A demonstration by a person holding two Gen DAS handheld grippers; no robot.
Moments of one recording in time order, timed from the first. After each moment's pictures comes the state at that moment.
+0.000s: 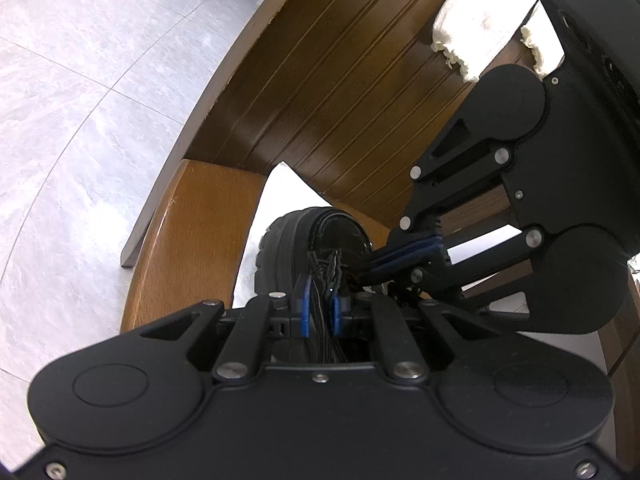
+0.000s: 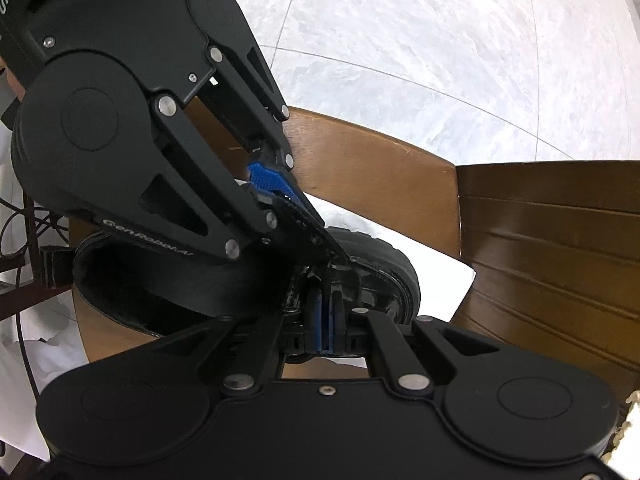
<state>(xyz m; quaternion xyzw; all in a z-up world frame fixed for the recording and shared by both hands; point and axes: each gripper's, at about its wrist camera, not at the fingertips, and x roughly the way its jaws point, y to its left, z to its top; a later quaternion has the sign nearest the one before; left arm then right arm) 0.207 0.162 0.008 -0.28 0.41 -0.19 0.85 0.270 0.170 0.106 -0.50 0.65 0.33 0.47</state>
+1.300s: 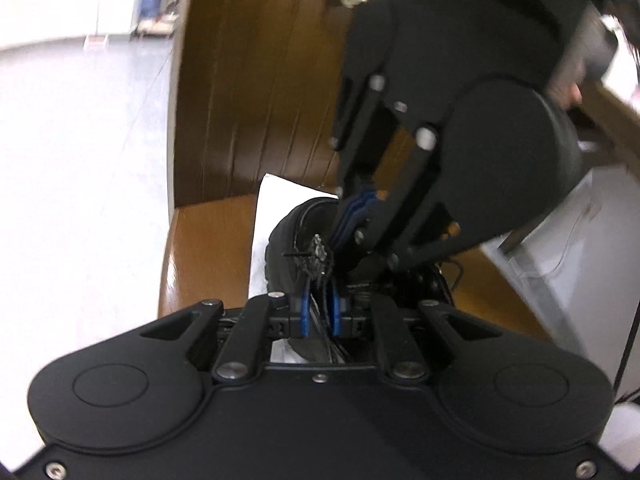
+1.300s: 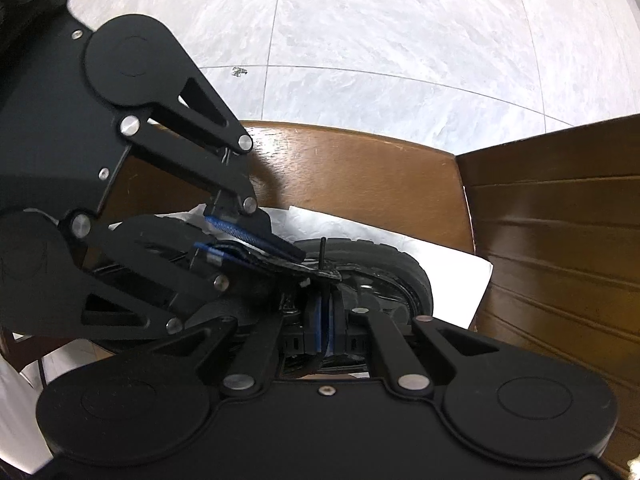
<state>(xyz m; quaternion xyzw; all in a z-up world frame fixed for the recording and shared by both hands) 0.187 0.098 0.038 -0.04 0.38 -0.19 0.90 0.290 0.162 0.094 -0.44 0.68 0.32 0.50</state>
